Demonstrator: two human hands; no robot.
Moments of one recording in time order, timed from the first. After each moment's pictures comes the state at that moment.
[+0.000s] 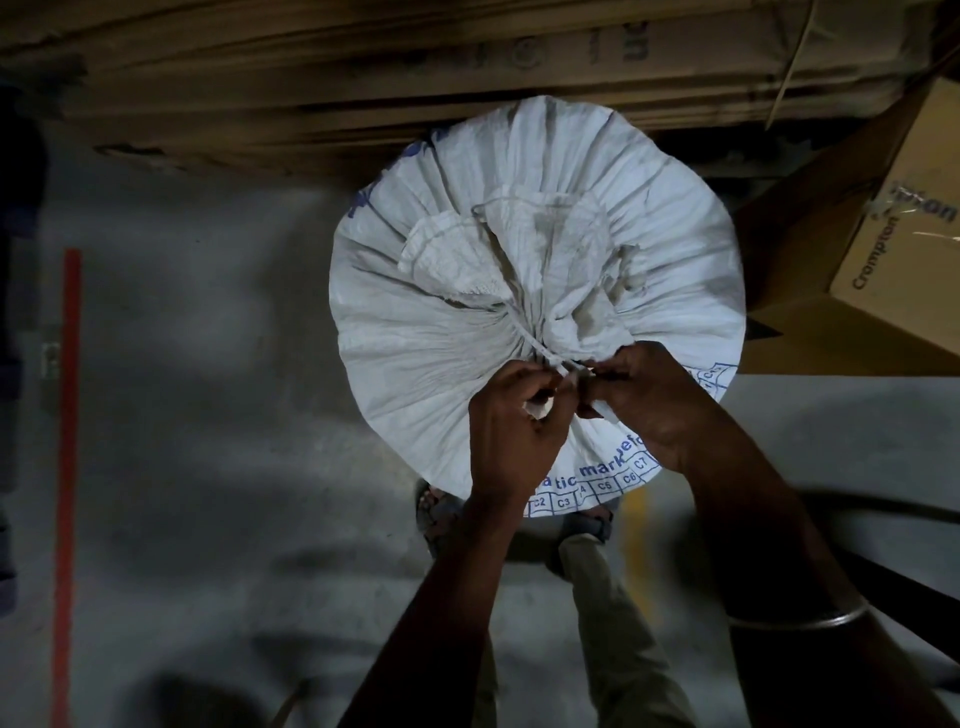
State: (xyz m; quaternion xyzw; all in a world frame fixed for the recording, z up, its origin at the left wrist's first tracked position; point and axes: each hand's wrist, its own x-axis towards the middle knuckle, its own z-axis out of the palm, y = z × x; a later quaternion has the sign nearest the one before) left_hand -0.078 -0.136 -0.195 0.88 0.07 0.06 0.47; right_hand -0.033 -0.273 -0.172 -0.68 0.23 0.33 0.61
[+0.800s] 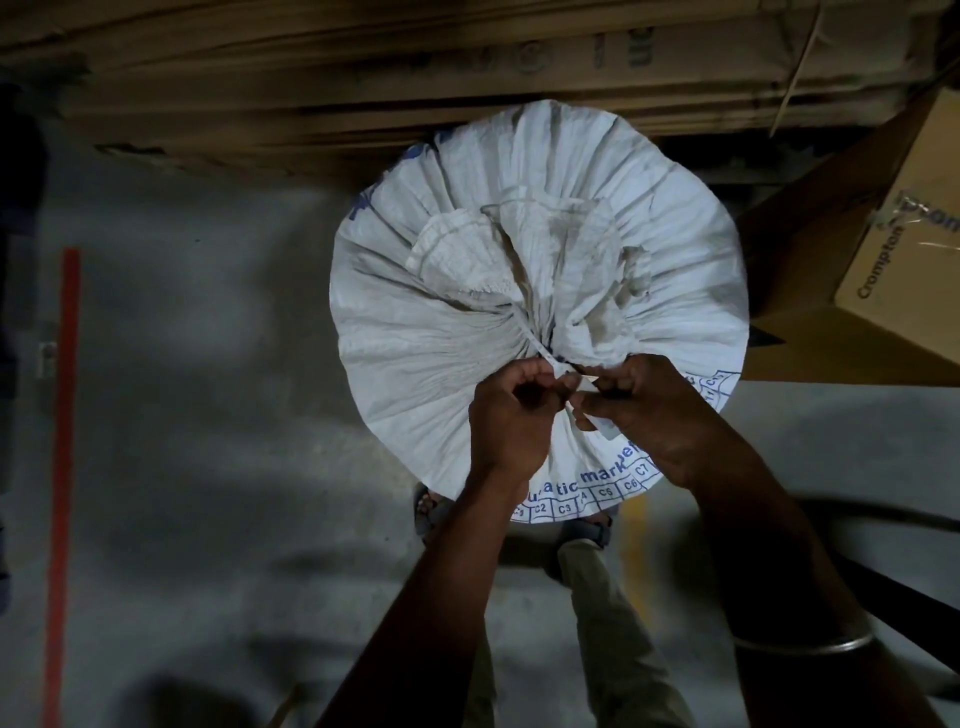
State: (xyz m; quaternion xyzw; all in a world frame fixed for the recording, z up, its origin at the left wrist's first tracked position) left_hand -0.067 -0.135 -0.200 0.69 0.32 -0.15 0.63; right_hand -0.039 -0.279 -0.183 -0.68 0.19 0.33 0.62
